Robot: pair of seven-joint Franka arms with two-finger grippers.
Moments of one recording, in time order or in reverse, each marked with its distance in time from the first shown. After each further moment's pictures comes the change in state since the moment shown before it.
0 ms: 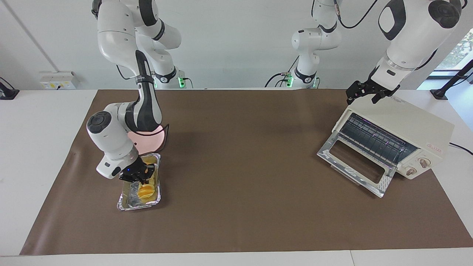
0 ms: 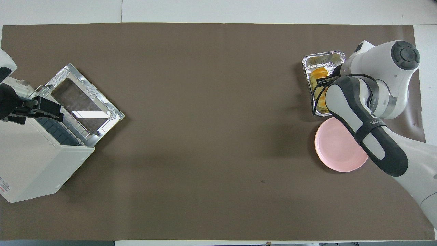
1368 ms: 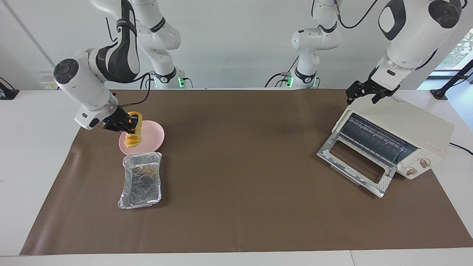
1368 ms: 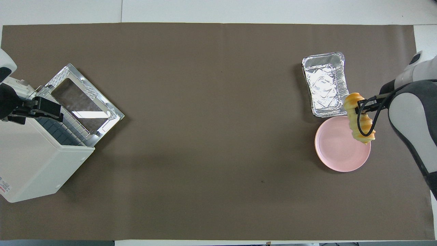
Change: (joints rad) left arm 0.000 0.000 0.000 0.000 0.000 0.000 0.000; right arm -0.095 -0.465 -0.012 -0.346 -0.002 -0.374 -0.007
